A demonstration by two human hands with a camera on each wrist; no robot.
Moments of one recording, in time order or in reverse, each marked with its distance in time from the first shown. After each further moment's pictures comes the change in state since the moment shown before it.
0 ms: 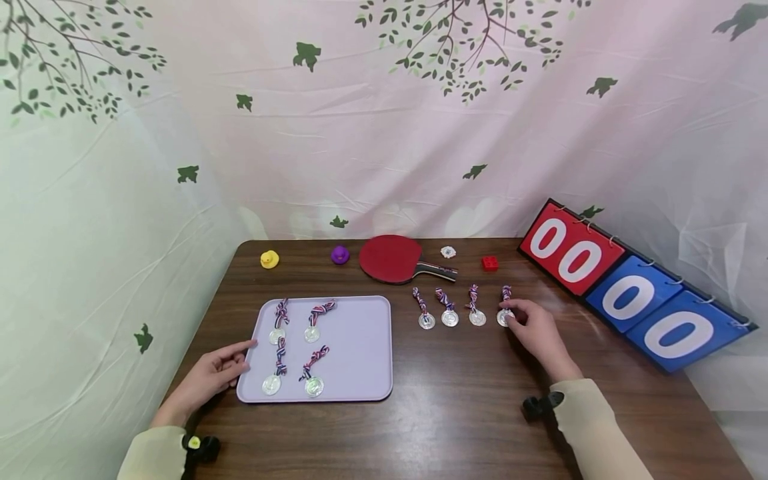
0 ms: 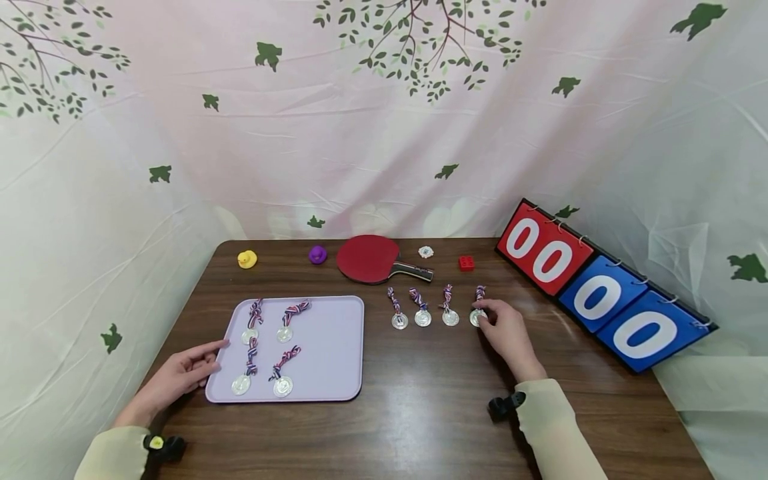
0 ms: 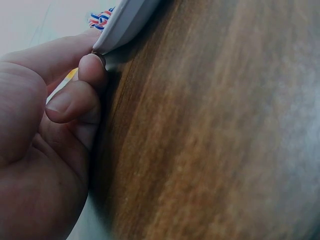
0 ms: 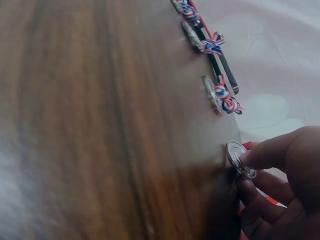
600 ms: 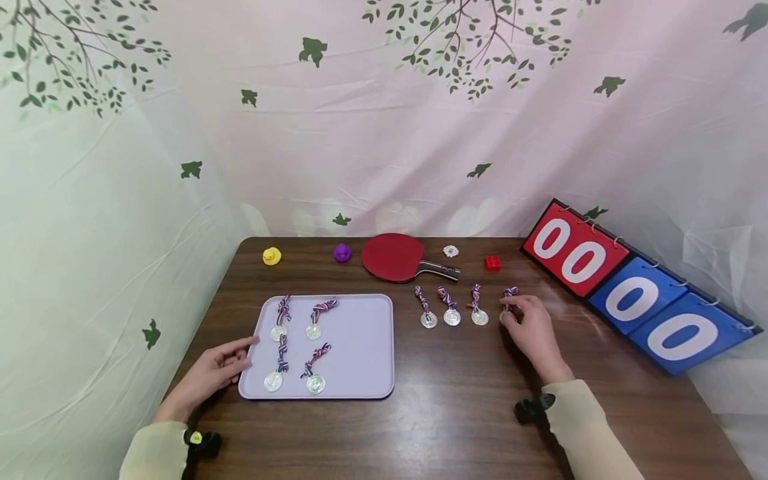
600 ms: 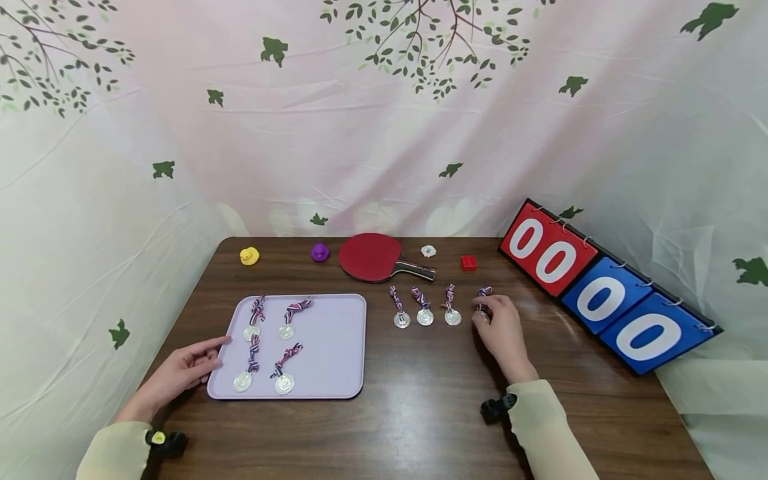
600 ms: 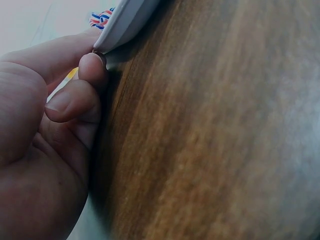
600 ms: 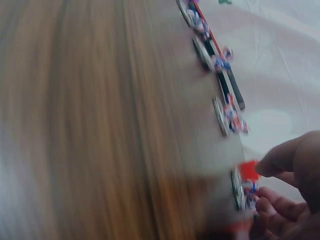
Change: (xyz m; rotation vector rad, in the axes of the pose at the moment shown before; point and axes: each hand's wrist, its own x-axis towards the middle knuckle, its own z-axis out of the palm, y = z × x) left_hand 0.002 -0.005 -0.003 0.027 0.010 -0.040; right_hand -0.002 -0.018 0.013 -0.003 0.151 -0.074
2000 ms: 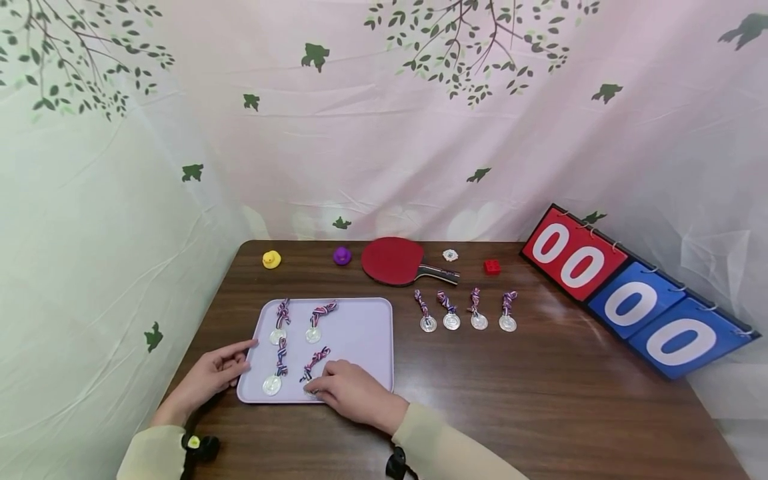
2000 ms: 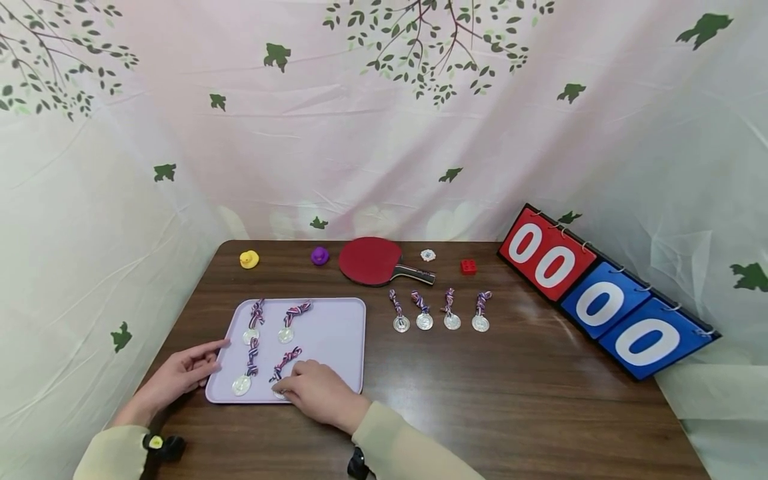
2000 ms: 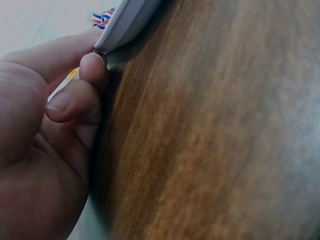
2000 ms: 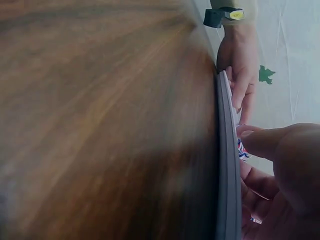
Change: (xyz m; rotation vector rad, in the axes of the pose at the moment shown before) left_hand 0.000 0.002 0.000 -0.011 -0.003 -0.026; right_hand -0.086 -0.249 0.169 -0.068 -0.517 -0.807
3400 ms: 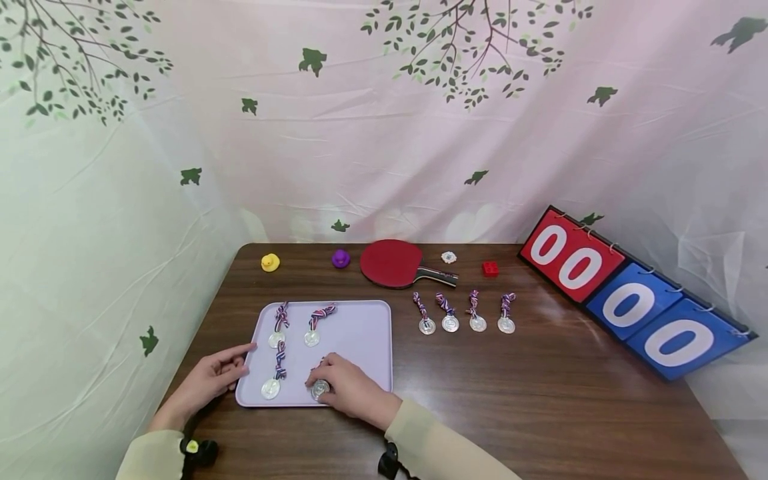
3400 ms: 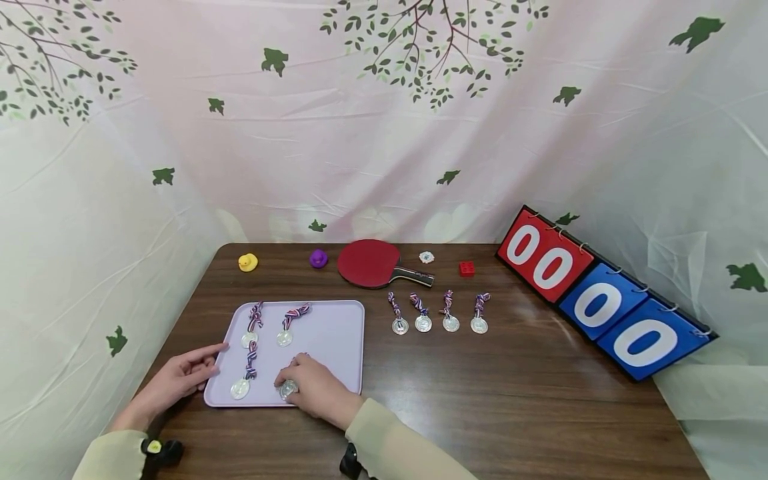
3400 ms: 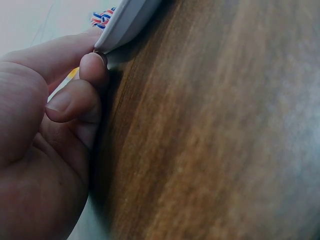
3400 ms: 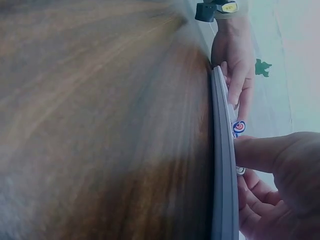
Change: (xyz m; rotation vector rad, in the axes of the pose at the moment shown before) left_hand 0.001 -0.003 0.001 0.000 0.003 -0.007; right_hand 0.012 0.003 -0.002 0.177 -0.037 0.143
